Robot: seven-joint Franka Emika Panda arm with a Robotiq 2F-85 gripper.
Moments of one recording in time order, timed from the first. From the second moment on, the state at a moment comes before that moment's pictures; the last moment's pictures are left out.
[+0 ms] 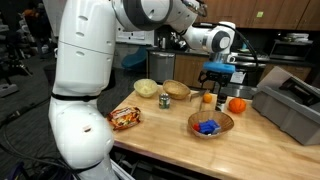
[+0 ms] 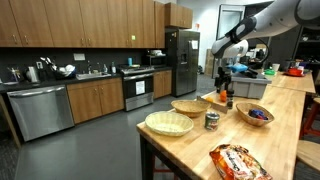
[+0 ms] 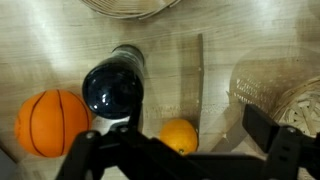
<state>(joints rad) -0.24 0.33 -0.10 -1.70 0.02 1.99 -0.51</state>
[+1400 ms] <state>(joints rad) -0.26 0.28 -0.17 -1.70 -0.01 2.01 -0.44</state>
